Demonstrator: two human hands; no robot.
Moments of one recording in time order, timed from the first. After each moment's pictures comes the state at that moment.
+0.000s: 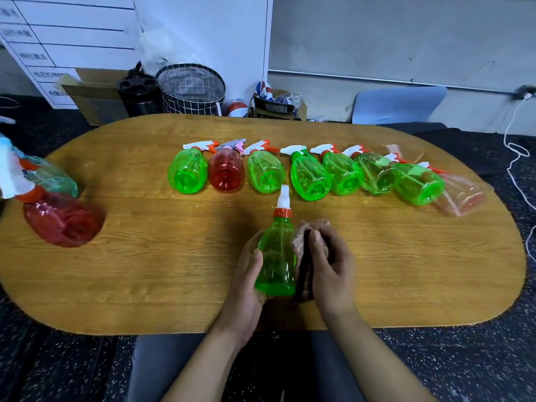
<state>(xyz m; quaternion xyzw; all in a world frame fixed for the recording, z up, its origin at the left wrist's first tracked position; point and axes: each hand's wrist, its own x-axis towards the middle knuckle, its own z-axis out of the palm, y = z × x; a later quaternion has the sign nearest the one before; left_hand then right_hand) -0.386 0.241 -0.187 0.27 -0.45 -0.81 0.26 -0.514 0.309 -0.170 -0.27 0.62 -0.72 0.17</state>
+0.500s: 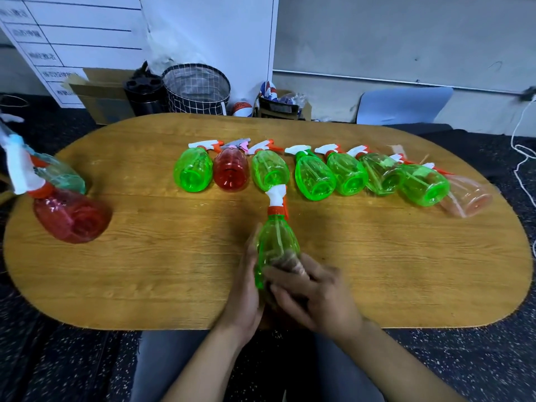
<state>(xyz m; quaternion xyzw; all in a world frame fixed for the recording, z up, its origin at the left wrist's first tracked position) -0.390 0.240 -0.191 0.31 -0.47 -0.77 0.30 -0.515 0.338 -0.171 -0.68 0.63 -0.37 -0.03</state>
